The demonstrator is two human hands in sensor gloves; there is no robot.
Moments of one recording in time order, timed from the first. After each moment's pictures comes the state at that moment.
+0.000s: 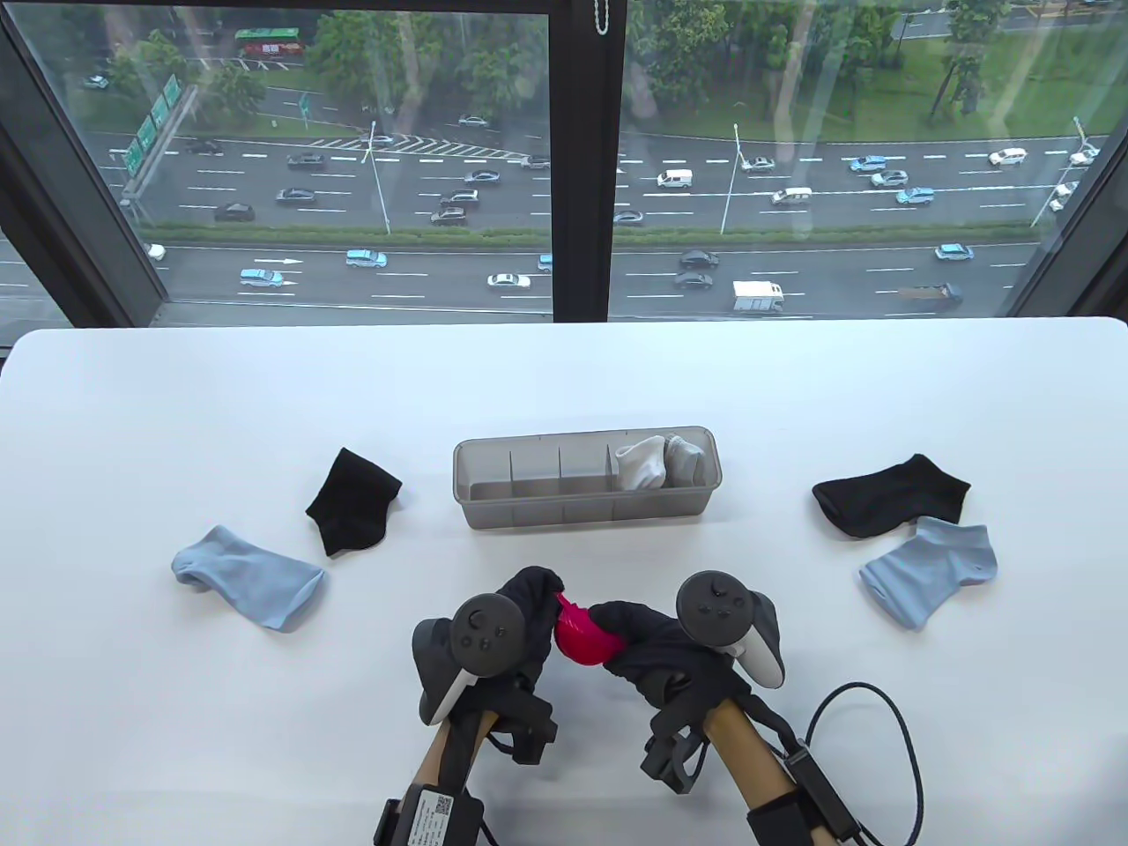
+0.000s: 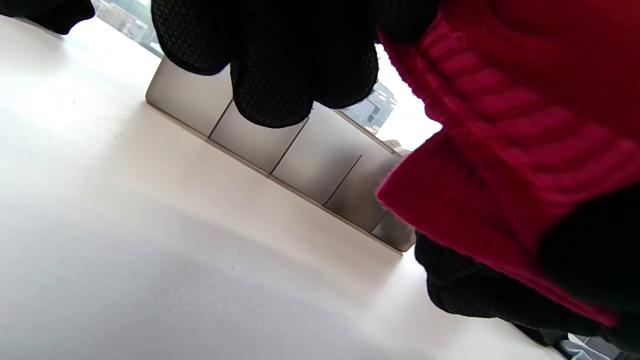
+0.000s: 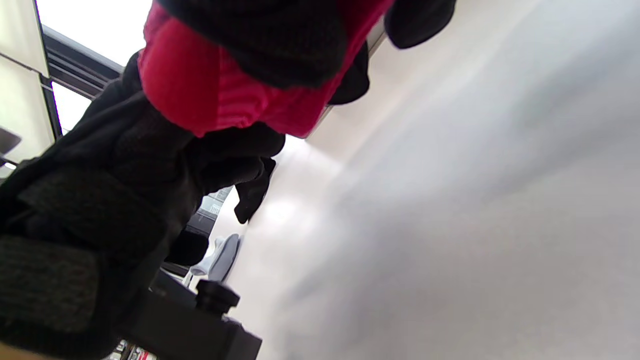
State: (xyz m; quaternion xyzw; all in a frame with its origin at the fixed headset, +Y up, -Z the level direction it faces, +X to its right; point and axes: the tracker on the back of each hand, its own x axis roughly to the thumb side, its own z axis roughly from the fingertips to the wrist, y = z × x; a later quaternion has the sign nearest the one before) left_hand -0.114 -0.725 -0.282 0.06 -0.08 0.29 0.95; right_hand 0.102 -0.754 -0.298 0.17 0.17 0.84 0.49
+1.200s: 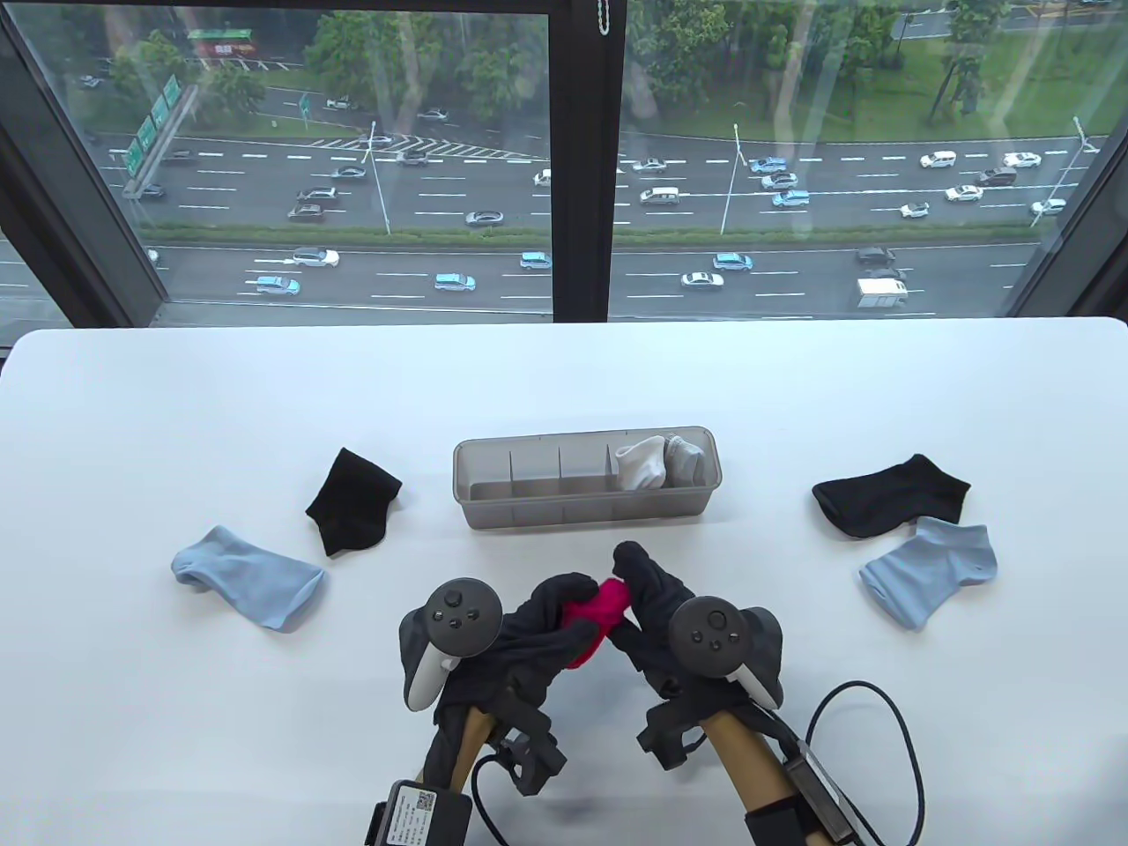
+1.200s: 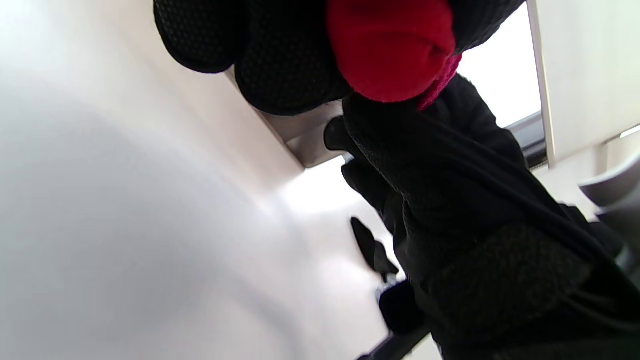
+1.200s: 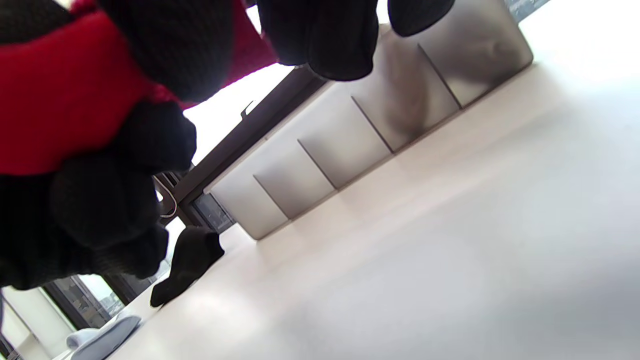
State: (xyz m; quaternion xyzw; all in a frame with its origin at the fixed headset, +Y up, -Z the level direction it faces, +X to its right) left_hand -0.118 -0.737 -0.287 -0.08 -0.11 0.50 0.85; right_hand 0.108 -0.737 -0.291 0.15 -0.07 0.93 0.34
